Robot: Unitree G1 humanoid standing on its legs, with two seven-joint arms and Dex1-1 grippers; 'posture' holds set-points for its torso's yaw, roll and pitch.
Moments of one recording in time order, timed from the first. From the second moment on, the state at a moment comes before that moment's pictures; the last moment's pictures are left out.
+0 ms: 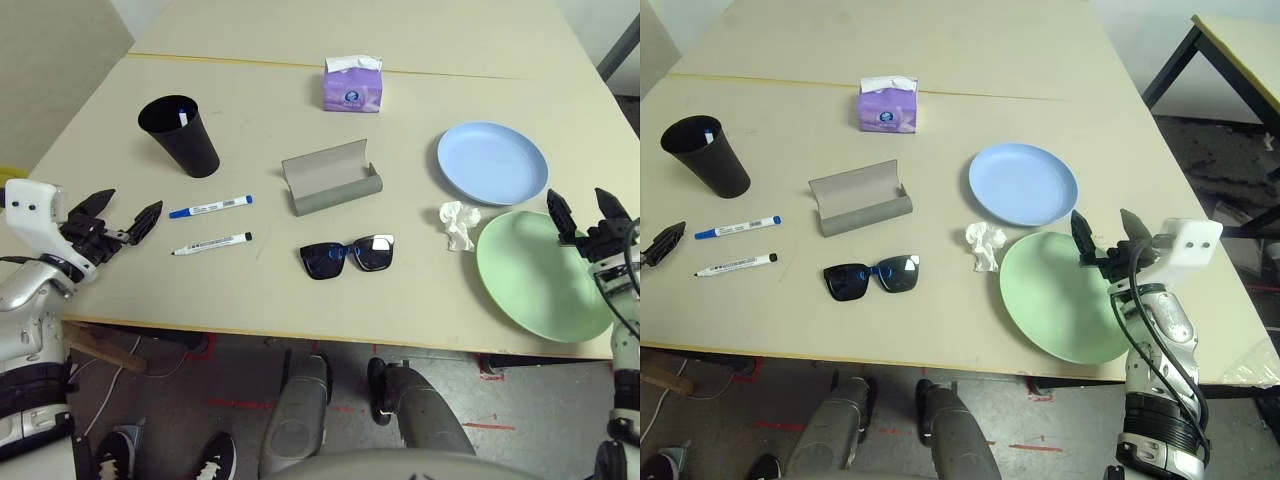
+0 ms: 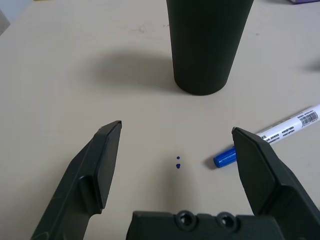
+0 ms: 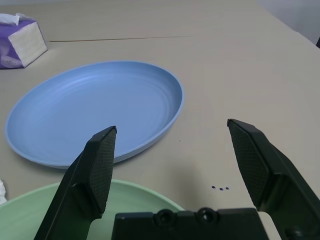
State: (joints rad) left arm -0.20 0.78 0.50 0.40 -0.40 0.04 -0.71; right arm -0.18 -0.48 -0.45 0.18 0.43 -0.02 0.47
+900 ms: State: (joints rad) left arm -0.18 0.75 0.50 0.36 -0.40 0.04 -0.69; right arm -0.21 -0.54 -0.47 0.24 0.43 -0.01 0.52
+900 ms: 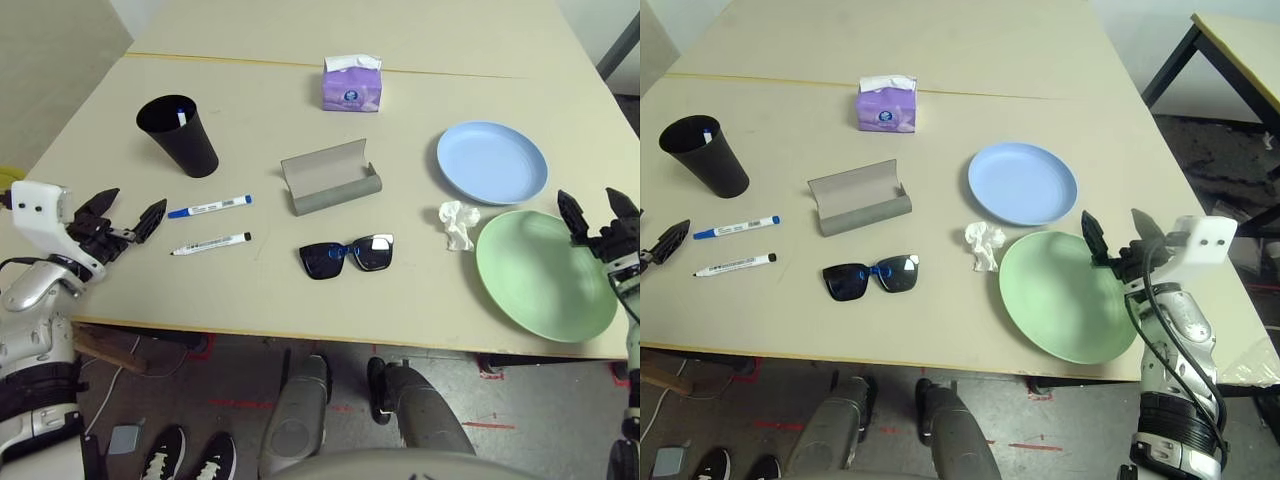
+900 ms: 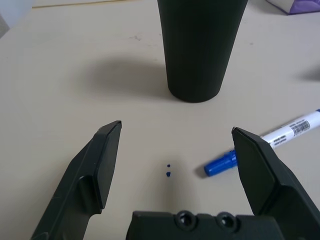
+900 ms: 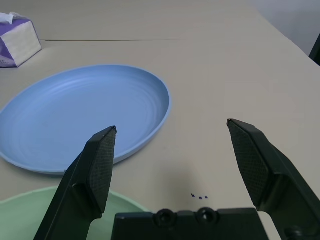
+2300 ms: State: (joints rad) left arm -0.39 0.88 0.02 0.30 -0.59 -0.03 -1.61; right arm 0.00 -0.81 -0.74 -0.10 0.60 0.68 0.28
